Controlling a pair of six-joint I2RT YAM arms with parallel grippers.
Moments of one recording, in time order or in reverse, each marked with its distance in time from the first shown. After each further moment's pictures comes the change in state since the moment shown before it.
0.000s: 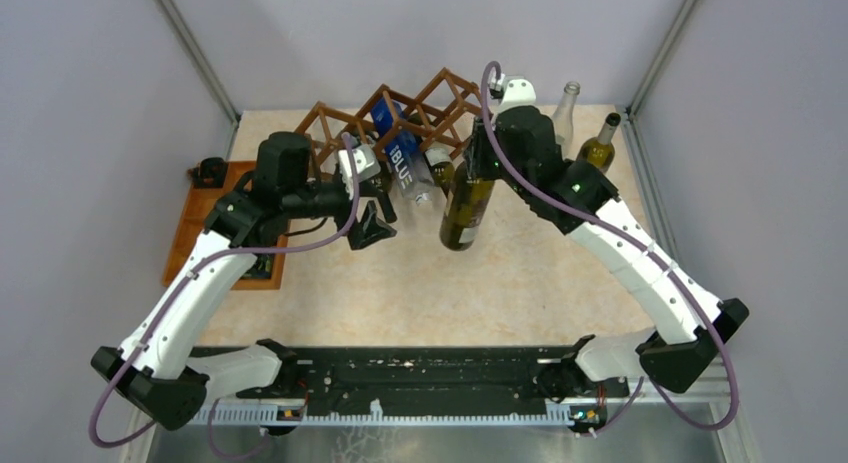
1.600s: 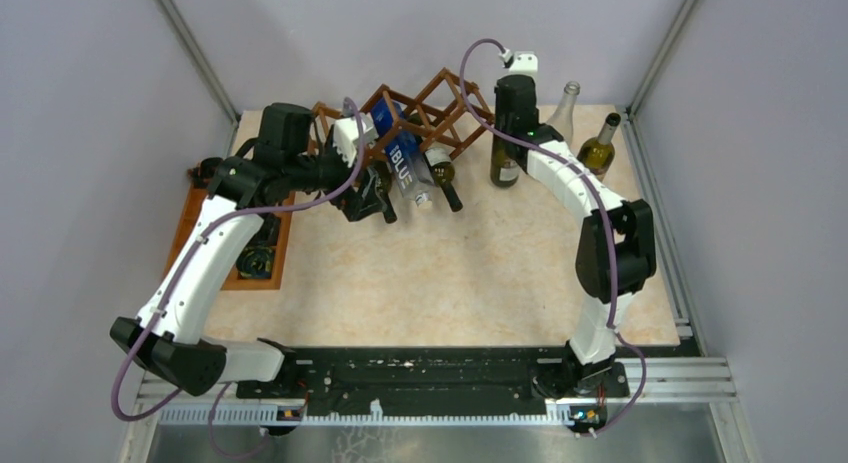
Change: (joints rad) left arm 0.090 0.185 0.229 -0.195 -0.121 -0.027; right arm -0.375 0.521 0.011 0.549 0.153 -0.300
